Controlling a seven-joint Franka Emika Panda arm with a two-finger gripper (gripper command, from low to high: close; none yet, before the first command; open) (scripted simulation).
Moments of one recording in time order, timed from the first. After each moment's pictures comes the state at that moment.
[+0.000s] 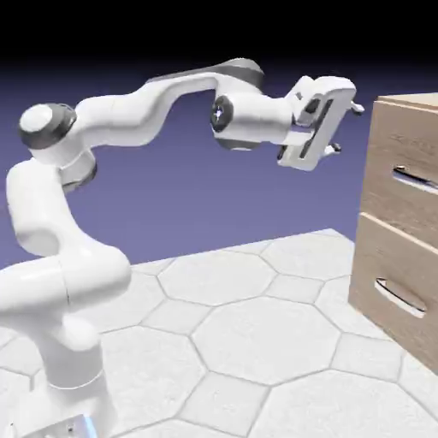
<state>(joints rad) -1.52 -1.07 1.16 -2.17 2.24 2.49 -1.79</state>
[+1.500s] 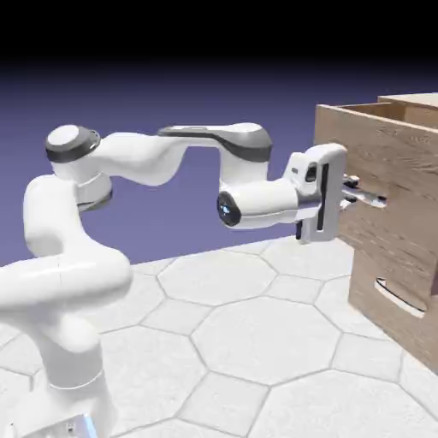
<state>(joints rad) -1.49 -1.24 1.22 -2.55 2.73 2.20 -2.46</state>
